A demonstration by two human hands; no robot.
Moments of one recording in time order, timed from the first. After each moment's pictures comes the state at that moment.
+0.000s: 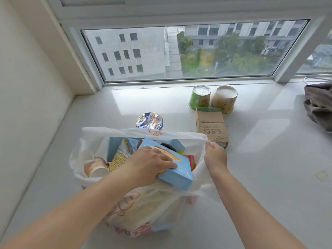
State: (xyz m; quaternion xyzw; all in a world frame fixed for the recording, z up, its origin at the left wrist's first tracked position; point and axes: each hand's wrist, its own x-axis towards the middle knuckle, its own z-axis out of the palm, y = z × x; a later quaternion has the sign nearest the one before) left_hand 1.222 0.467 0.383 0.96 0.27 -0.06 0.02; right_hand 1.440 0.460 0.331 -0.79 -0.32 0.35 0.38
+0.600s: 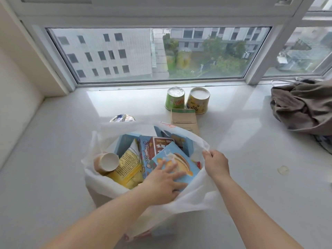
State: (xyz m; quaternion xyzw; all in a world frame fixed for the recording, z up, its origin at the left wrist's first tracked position) left_hand 1.362 0.431 0.322 0.94 0.27 -0.21 0.09; right_hand 1.546 0.421 0.343 -0.83 -0.39 0.30 0.28
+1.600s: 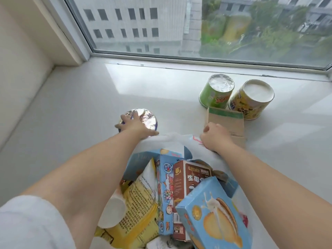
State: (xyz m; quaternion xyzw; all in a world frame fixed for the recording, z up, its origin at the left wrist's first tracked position) left_hand 1.271 0.710 0.245 0.48 0.82 -0.11 0.30; right_hand 1.505 0.681 0.256 -0.76 -0.59 0.29 -0.03
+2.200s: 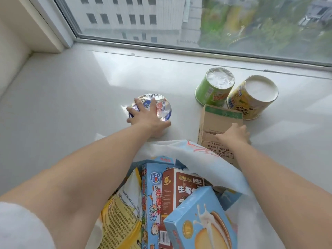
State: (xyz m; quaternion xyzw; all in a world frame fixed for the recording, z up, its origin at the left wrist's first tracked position) left_hand 1.334 0.747 0.213 0.59 0.76 -0.11 0.24; right_hand 1.573 0.720 0.205 -0.87 -0.42 0.26 -0.05
